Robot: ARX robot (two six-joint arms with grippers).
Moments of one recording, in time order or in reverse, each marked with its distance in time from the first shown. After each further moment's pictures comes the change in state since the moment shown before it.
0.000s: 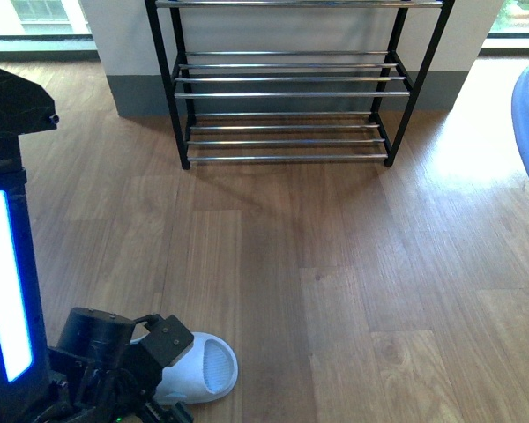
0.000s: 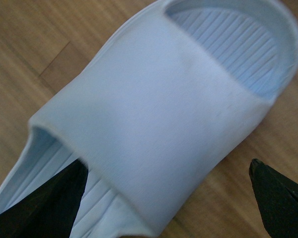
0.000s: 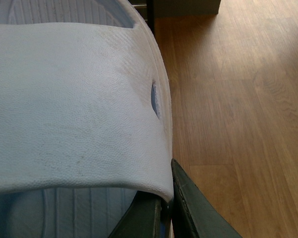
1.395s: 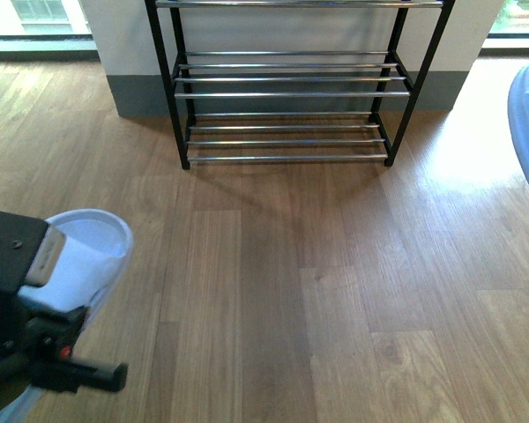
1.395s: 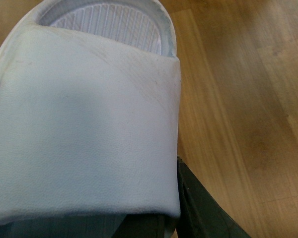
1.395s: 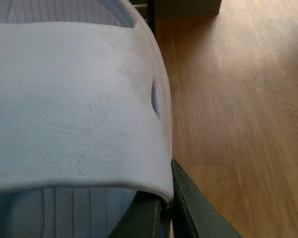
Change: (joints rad) left arm -0.039 -1.111 -0.792 0.064 -0.353 -0.464; right arm 0.000 0.000 0.000 0.000 0.000 0.000
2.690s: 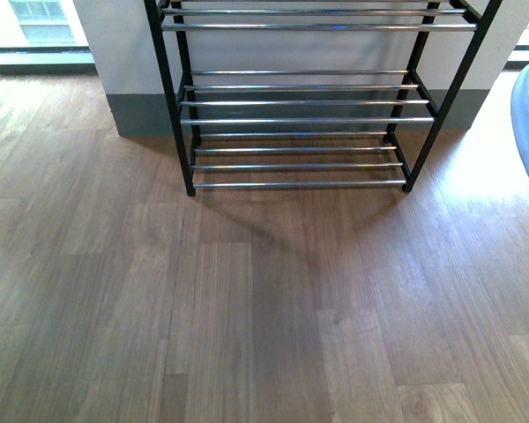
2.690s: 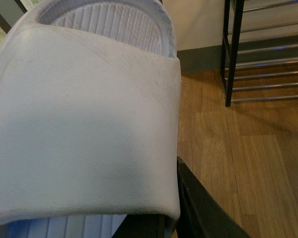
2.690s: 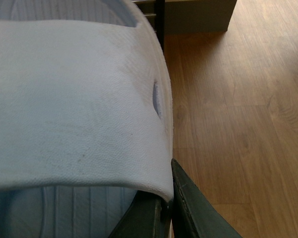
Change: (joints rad) left arm -0.109 -1.444 0.229 -1.418 -0.426 0.035; right arm 0.001 -0.003 -0.002 0.000 0.000 0.000
